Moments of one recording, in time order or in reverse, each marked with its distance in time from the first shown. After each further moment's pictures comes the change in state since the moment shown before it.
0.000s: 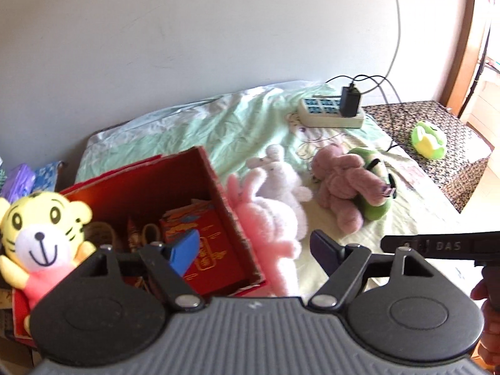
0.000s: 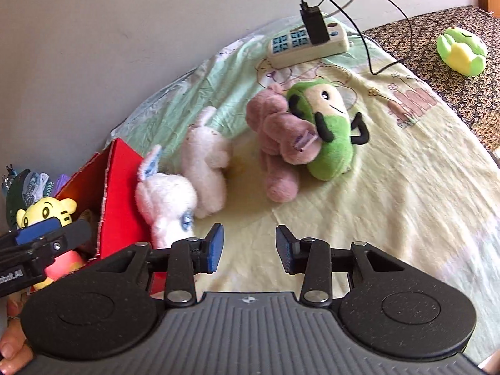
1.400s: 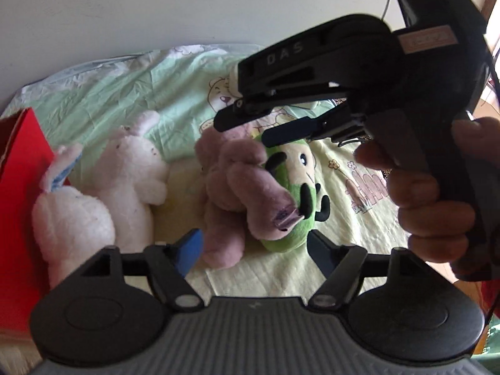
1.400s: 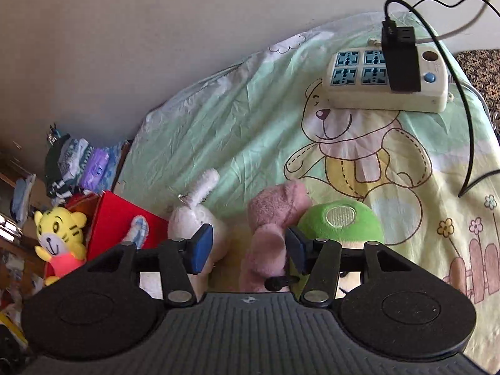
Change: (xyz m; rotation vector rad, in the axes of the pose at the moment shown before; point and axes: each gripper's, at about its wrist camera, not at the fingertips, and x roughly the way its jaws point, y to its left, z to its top) left arm 0.135 -0.124 0.025 -0.189 0.108 -0.086; right arm 0.106 -0.028 0.168 -0.260 0.207 0.258
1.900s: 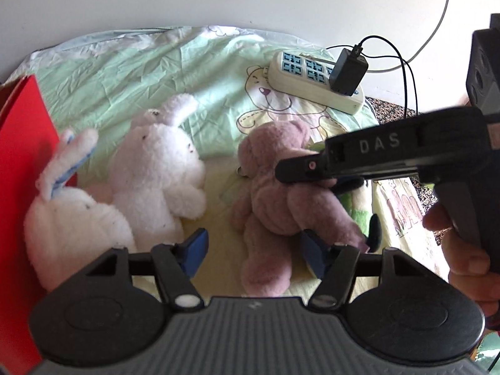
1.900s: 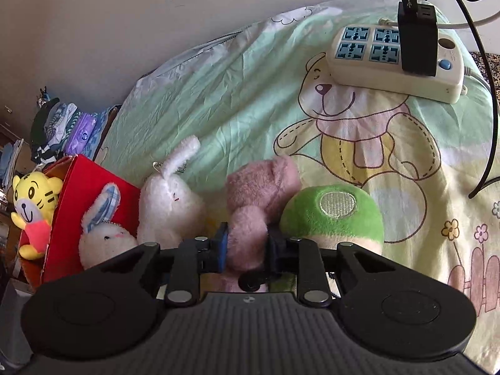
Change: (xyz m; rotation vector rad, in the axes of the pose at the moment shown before) left arm 0.049 0.040 0.024 -0.092 0.043 0.009; right arm 0.018 -0.016 -0.014 -0.070 0.075 -0.005
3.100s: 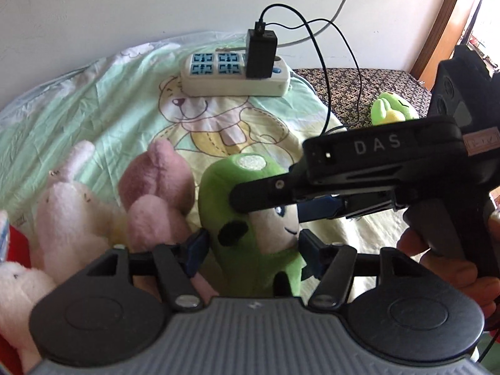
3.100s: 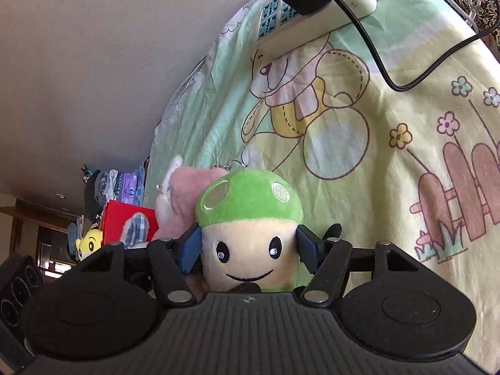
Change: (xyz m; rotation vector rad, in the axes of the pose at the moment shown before) left arm 0.012 -0.070 -0.002 0.261 0.034 -0.070; right arm -0.016 -0.092 -0.046 0.362 -0.049 0.262
